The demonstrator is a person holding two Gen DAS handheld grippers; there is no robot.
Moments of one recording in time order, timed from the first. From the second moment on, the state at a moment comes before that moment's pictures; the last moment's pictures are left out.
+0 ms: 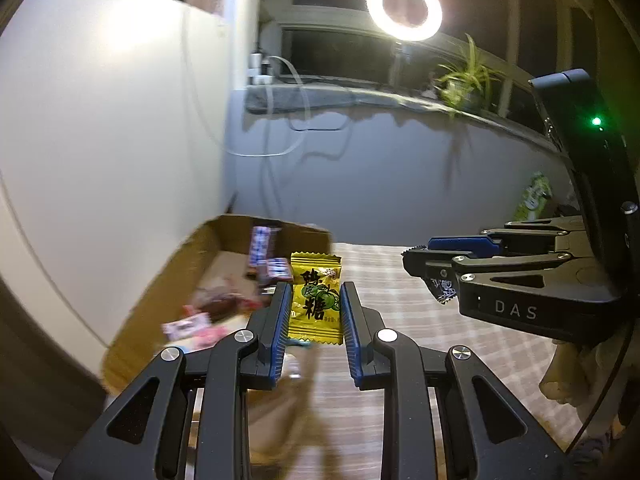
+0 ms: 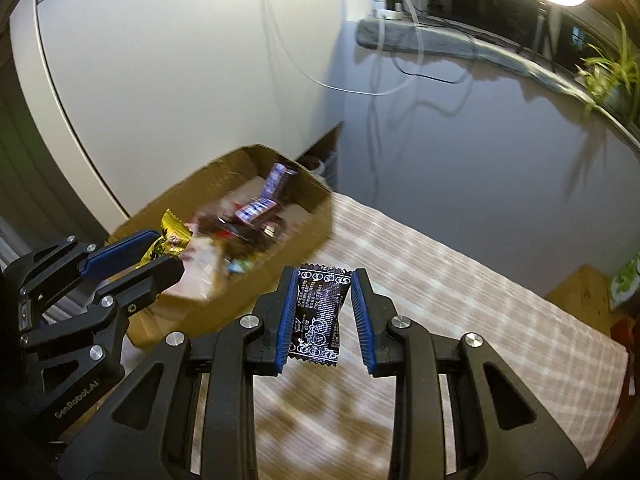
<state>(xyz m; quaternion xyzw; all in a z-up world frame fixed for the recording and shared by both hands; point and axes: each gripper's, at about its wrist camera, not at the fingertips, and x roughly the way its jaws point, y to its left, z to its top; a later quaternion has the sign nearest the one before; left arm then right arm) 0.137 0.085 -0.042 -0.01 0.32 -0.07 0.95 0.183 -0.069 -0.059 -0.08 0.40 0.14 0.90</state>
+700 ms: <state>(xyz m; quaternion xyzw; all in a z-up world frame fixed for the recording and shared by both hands) 0.147 0.162 -0.061 -0.04 0.33 -0.01 0.94 0.239 0.021 -0.087 -0.09 0.42 0.18 0.88</state>
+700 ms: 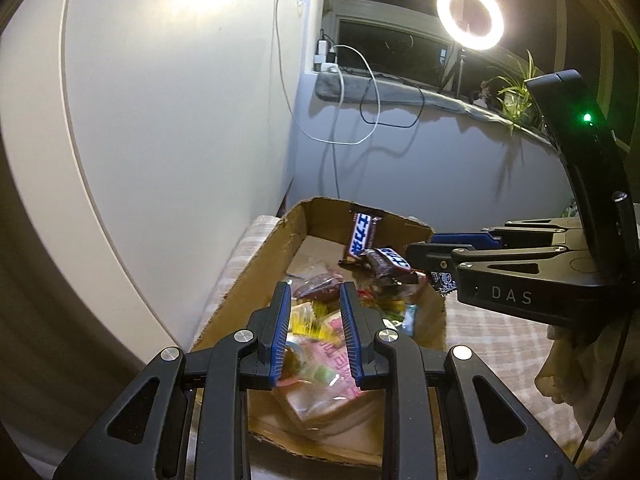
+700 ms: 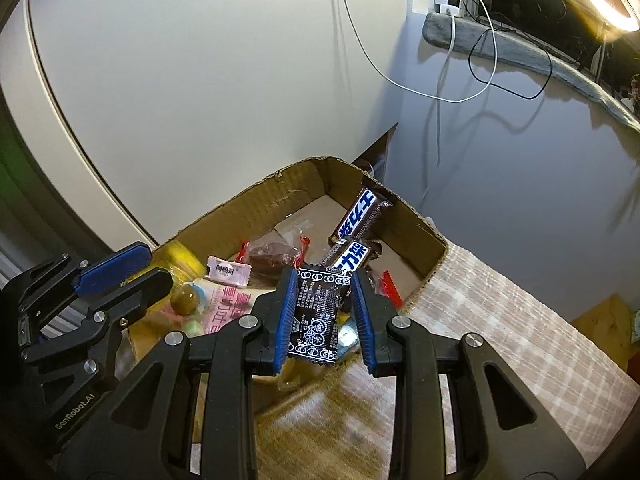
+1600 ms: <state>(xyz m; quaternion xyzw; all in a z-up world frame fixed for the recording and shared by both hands) 0.134 0.164 -0.055 -0.04 0.32 0.02 0.95 0.219 -0.002 -0.082 -0.06 0.40 0.17 0.90</state>
